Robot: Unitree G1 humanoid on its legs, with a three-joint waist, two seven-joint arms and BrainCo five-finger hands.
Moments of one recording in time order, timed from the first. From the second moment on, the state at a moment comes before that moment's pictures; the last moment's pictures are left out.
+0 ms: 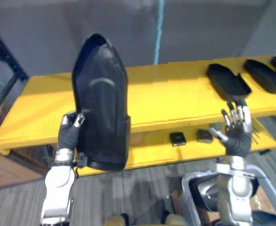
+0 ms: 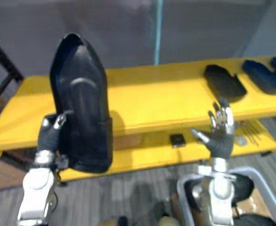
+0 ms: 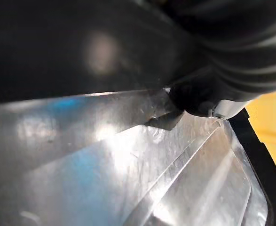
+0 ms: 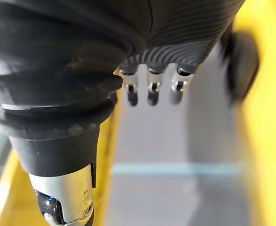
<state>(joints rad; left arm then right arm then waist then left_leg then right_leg) -0.06 0.29 0.14 -0.14 -0.08 0.00 0.10 0.25 -0.14 -0.21 -0.27 0.27 -0.36 0.05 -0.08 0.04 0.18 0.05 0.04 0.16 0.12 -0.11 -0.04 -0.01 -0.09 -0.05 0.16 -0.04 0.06</state>
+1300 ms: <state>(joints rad) -0.99 0.69 0.03 0.62 0.05 0.54 0.49 0.42 -0.25 0.32 -0.35 0.48 -0.31 -0.04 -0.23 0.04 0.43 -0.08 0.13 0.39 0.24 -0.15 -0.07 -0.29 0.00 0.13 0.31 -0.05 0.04</state>
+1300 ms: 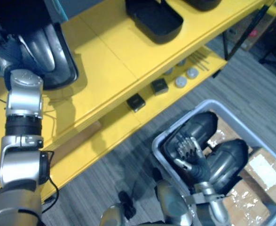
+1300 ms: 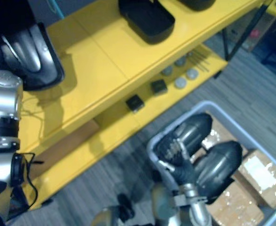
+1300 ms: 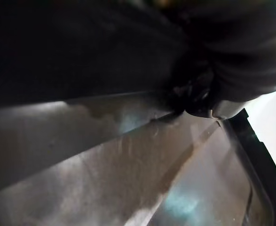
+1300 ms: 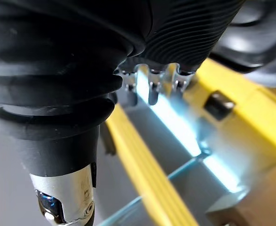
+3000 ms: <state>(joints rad) 0.17 0.29 0.32 -0.20 -0.11 -0.29 0.69 0.16 -0.39 0.17 -0.49 -0.07 -0.58 -0.08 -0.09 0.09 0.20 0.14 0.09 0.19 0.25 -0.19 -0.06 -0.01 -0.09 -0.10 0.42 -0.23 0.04</state>
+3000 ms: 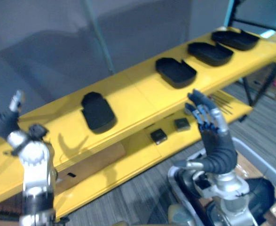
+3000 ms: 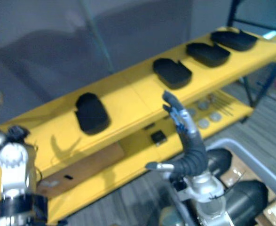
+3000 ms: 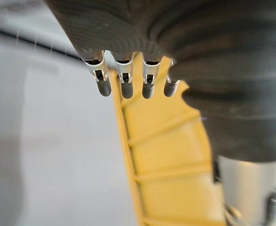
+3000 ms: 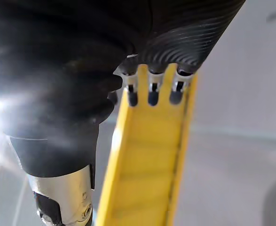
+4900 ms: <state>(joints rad) 0.27 0.15 0.21 0.77 -0.30 -0.04 -0.05 -0.77 -0.57 0.39 0.24 -0.53 -0.08 0.04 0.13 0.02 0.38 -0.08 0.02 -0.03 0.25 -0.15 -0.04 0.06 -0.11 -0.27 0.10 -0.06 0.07</state>
